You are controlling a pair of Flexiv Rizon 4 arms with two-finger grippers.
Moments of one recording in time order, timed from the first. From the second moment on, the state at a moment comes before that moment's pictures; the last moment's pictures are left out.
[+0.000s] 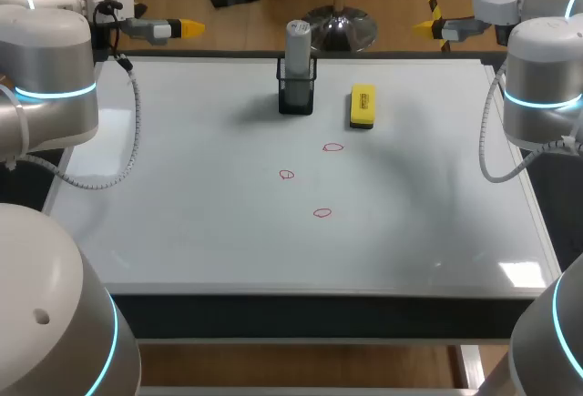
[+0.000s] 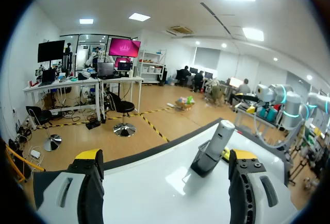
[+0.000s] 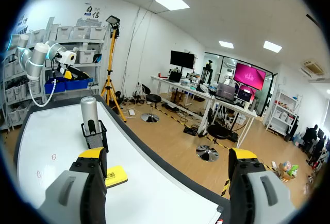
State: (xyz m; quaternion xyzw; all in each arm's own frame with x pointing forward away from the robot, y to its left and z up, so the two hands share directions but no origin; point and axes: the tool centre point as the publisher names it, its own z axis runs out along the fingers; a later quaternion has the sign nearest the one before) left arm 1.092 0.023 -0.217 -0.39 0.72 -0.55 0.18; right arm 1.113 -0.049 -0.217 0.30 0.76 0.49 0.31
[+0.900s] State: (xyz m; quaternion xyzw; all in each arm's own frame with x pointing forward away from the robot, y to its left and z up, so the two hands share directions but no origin) left arm 1.081 -0.034 -0.214 -0.24 0.76 -0.59 0.13; right arm 1.113 -0.049 -0.217 0.30 0.76 0.49 0.31
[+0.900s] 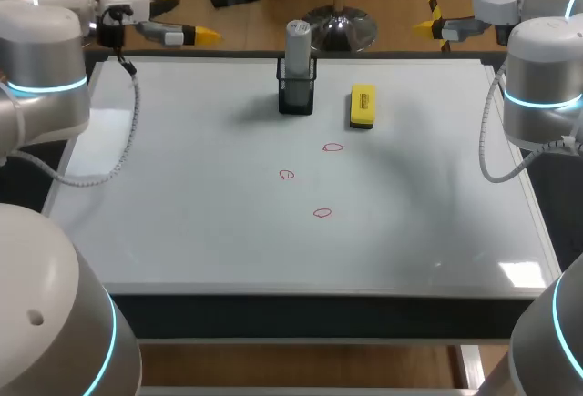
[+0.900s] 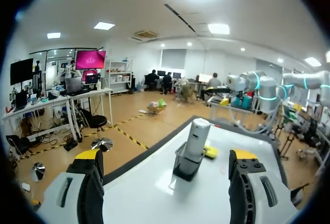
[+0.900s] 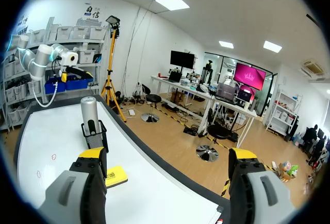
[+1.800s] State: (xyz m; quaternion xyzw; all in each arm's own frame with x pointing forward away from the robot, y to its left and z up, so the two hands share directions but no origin) left arm 1.086 -0.109 -0.228 -0.08 0.74 -0.67 0.03; right arm 1.113 -0.049 -0.217 0.30 0.76 0.49 0.31
